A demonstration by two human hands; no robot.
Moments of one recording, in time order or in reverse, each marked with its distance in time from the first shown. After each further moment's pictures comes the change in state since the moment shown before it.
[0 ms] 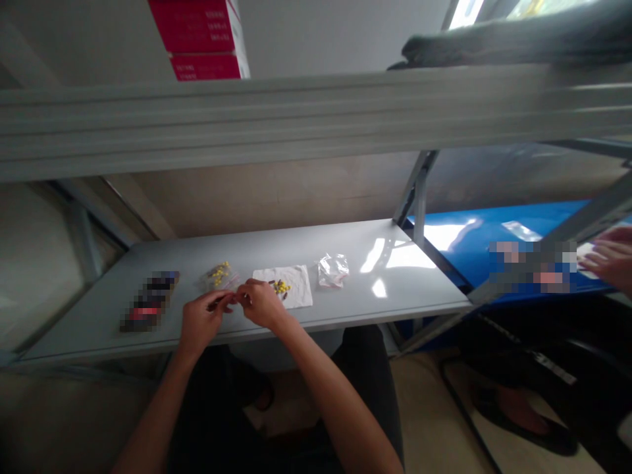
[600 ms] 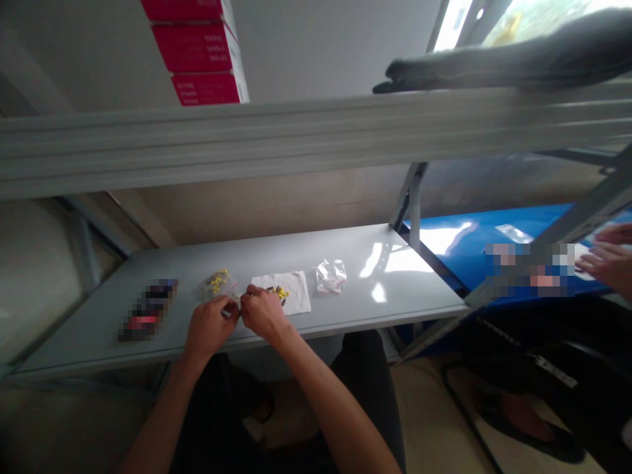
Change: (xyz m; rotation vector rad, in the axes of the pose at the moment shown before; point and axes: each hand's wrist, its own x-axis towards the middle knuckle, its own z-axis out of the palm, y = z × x) left_hand 0.005 0.017 0.008 0.623 -0.190 0.036; right_hand -0.007 -0.005 -0.002 -0.459 -0.065 0.077
